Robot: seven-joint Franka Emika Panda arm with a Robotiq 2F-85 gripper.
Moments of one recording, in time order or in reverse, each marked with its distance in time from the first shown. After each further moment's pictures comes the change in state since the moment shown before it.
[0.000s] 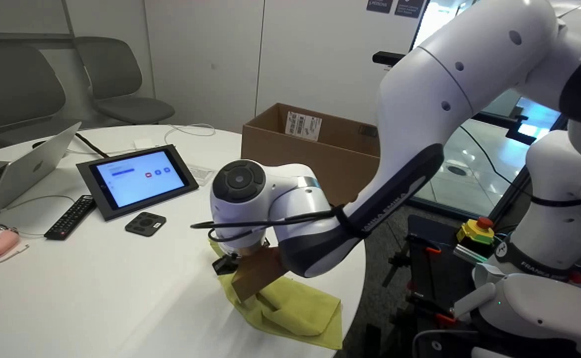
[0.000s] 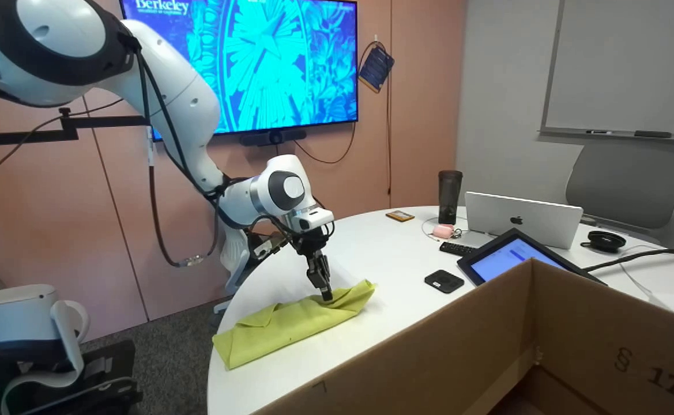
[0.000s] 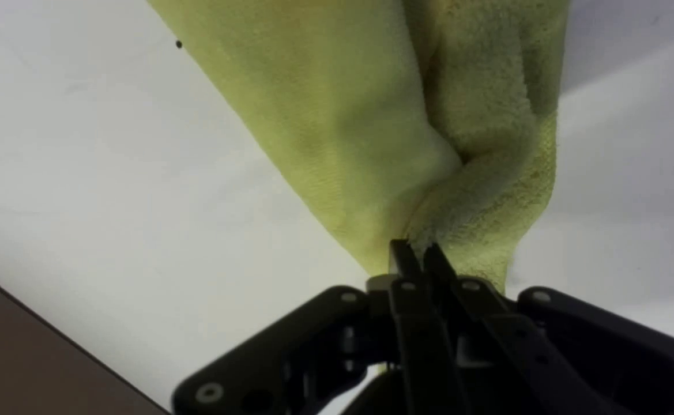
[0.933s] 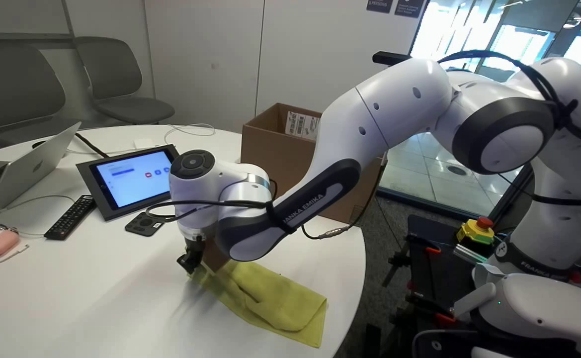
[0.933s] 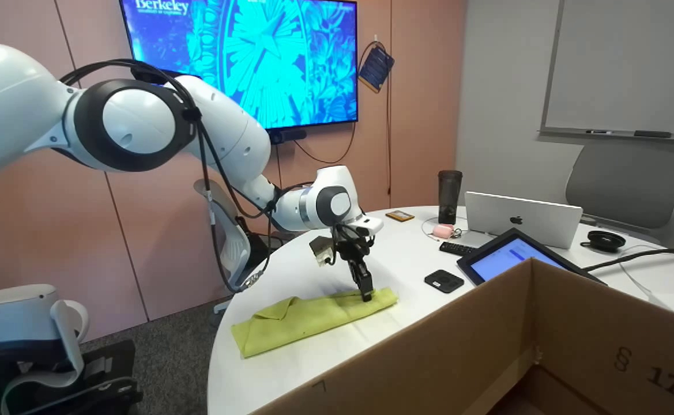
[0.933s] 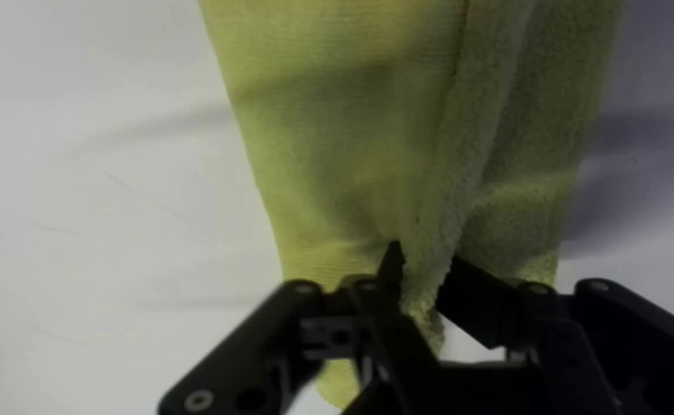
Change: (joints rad) arm -0.214 0.321 0.112 0.510 0.118 -0.084 -0.545
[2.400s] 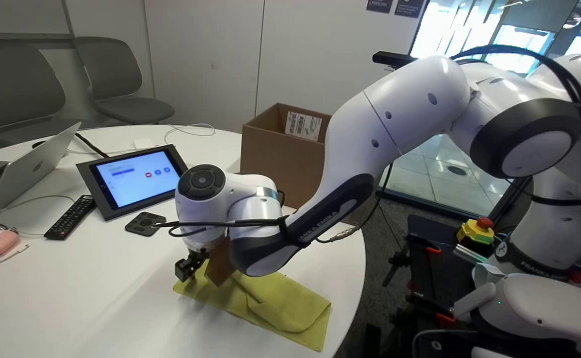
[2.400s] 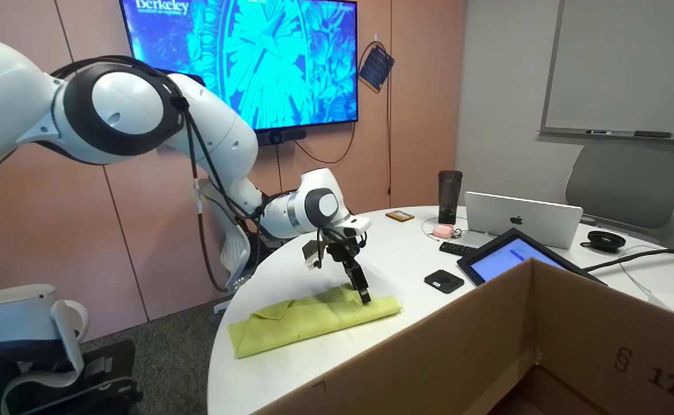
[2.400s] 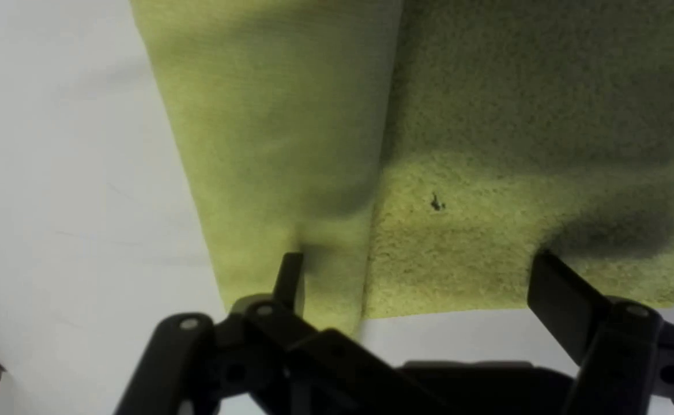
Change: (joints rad) arm 0.098 -0.032 -0.090 -0.105 -0.046 0.102 0.121
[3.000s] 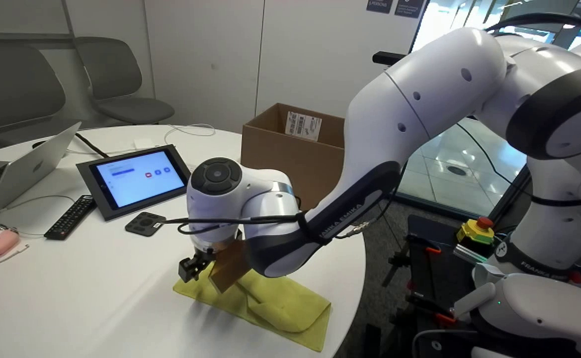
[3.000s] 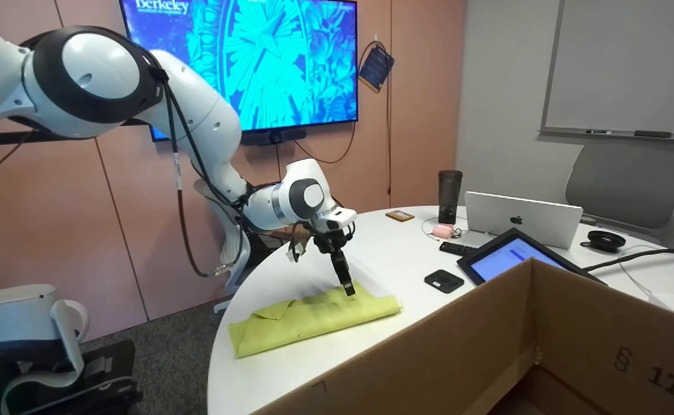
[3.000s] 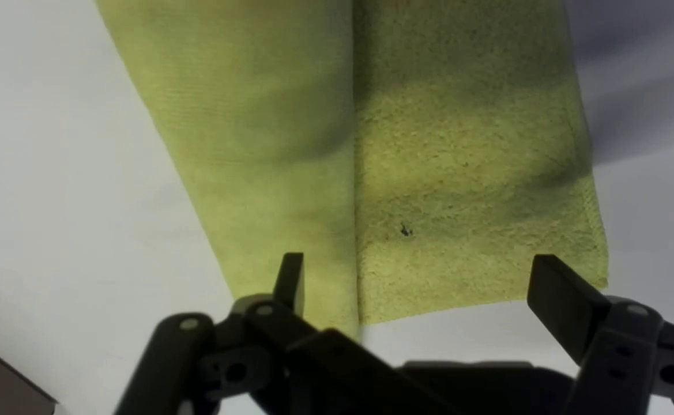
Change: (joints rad) arm 0.065 -0.122 -0.028 -0.170 0.018 0.058 0.130
